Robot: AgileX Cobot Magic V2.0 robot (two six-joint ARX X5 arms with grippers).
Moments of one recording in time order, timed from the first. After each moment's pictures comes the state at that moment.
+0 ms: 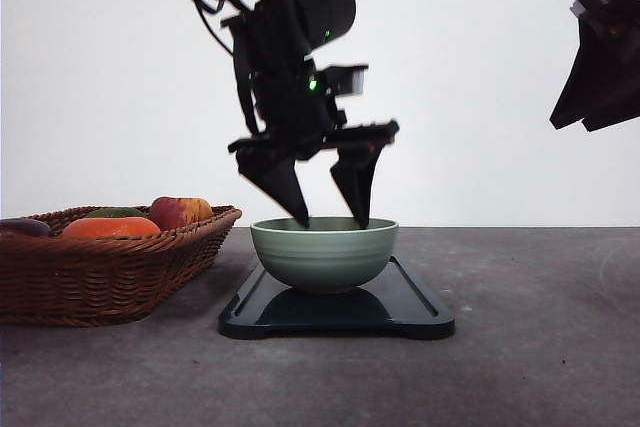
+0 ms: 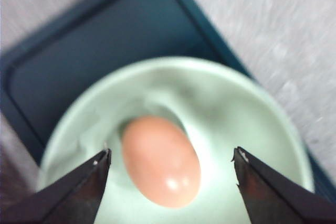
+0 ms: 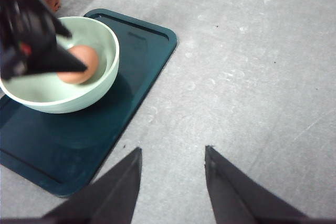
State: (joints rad) left_arx -0.68 2.01 1.63 -0.61 -0.03 -0.04; right_arx 0.29 0.92 0.60 -0.24 -0.16 -0.03
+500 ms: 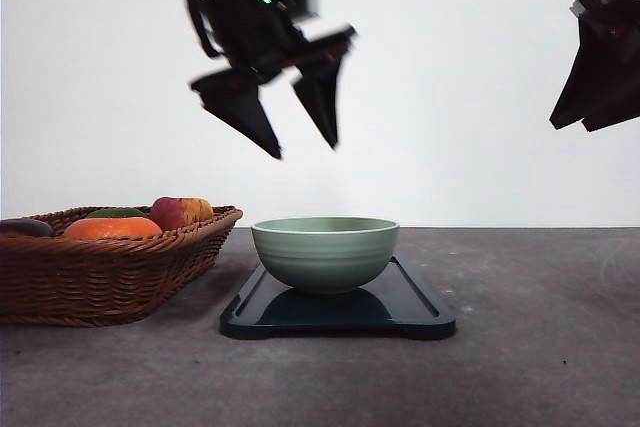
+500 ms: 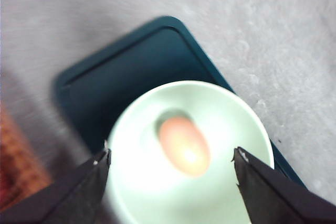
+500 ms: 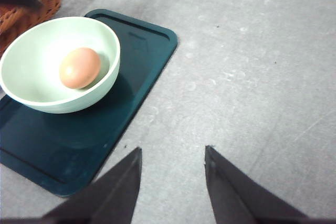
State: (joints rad) left_arx -0.58 1.81 1.56 -0.63 0.08 -0.05; right_arx 0.29 0.92 0.60 -0.24 -0.16 -0.03
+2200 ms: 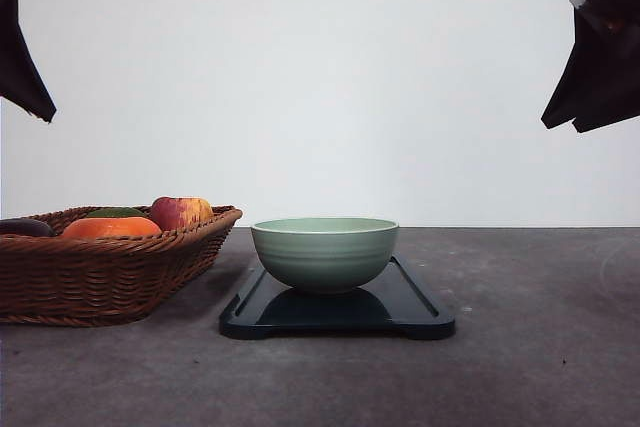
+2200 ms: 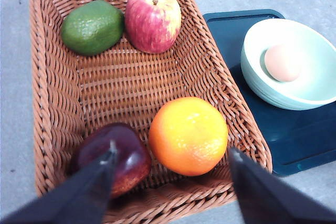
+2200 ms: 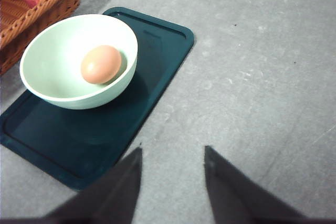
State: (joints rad) left_arx -0.27 0.79 0.60 -0.39 0.10 -0.10; right_arx 0.29 0.92 0.60 -0.25 -0.21 -0.03
